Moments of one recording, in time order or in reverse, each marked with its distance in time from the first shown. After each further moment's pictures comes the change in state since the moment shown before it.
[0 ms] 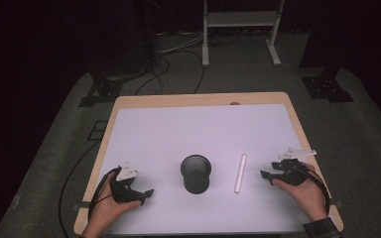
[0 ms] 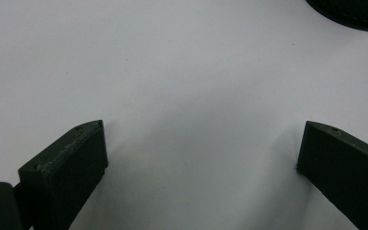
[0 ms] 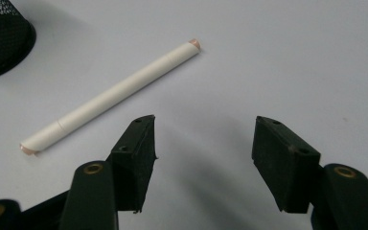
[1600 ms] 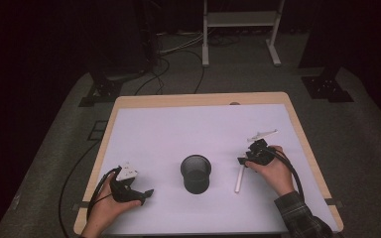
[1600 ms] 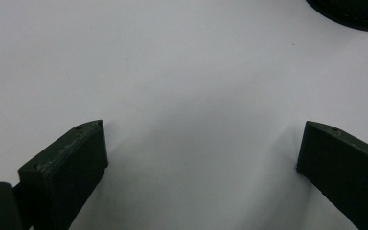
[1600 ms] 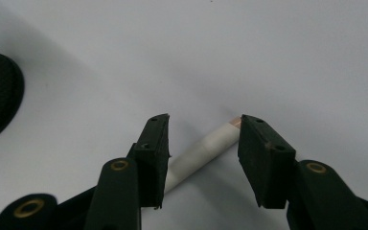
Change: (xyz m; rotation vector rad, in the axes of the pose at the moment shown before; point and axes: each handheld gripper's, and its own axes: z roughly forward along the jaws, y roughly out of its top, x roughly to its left) left arm 0.000 0.000 0.000 0.000 -0.001 -0.002; right arm 0.024 0.064 0.064 0.121 0.019 -0.021
